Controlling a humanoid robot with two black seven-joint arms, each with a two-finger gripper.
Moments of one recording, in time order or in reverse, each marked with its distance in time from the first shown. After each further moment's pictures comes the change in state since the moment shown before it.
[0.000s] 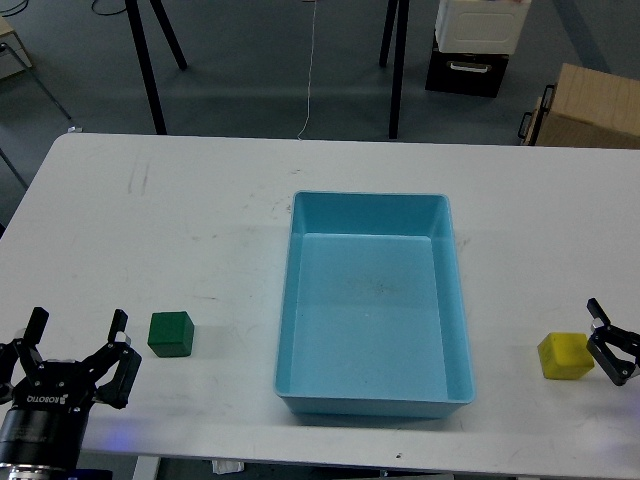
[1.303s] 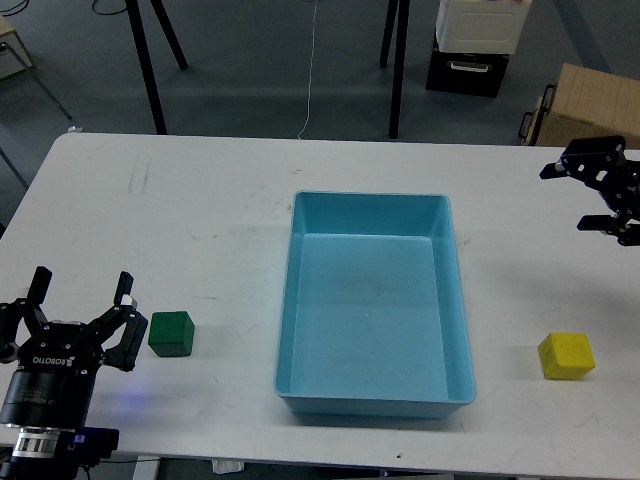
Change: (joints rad) left arm -0.123 -0.015 0.000 0.007 0.040 0.000 -0.009; right arm 1.571 -0.704 -1.401 -0.062 -0.890 0.000 -0.260
